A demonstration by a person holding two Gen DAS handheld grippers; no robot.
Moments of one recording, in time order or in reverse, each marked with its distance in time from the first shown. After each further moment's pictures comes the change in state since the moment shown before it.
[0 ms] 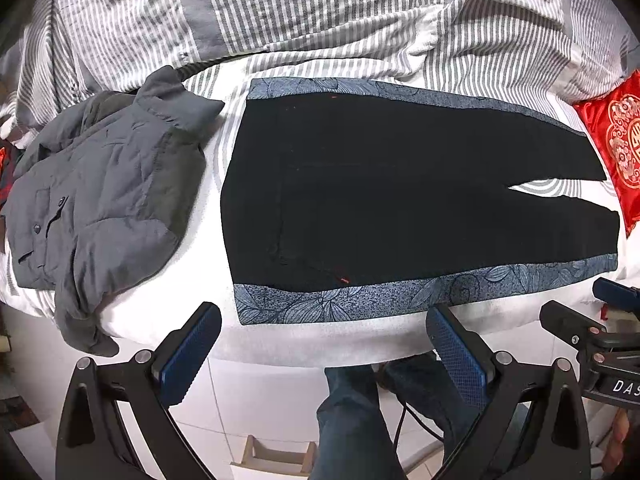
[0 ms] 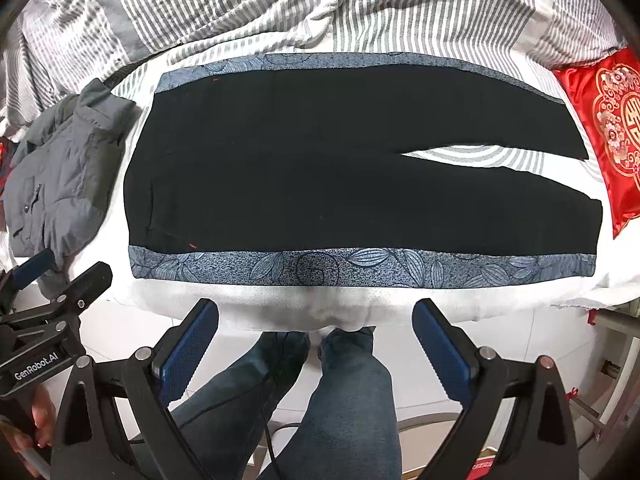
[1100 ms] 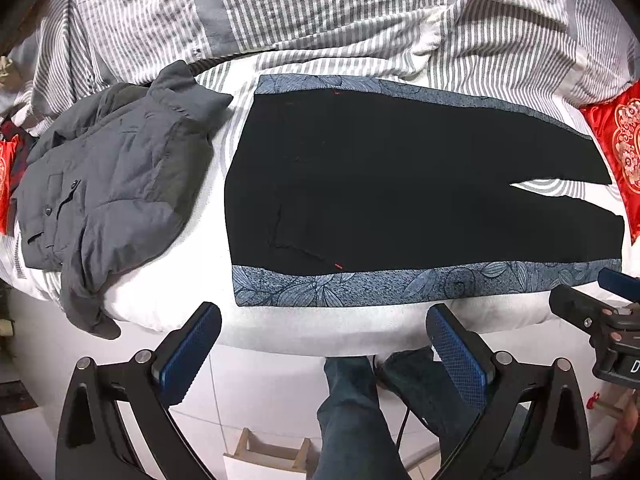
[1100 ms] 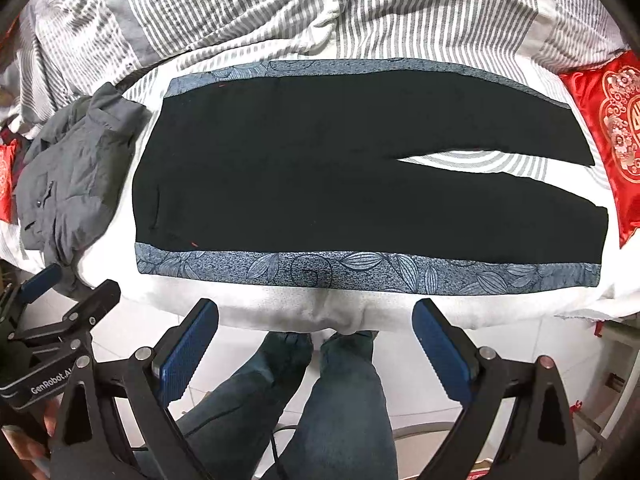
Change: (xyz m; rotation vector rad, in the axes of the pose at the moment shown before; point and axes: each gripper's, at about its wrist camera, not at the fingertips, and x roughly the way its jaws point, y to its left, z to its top) left arm -0.009 -0.014 -0.019 -0.037 -0.011 0.039; right arm -0.008 -0.018 -0.004 -0.026 -0.032 0.044
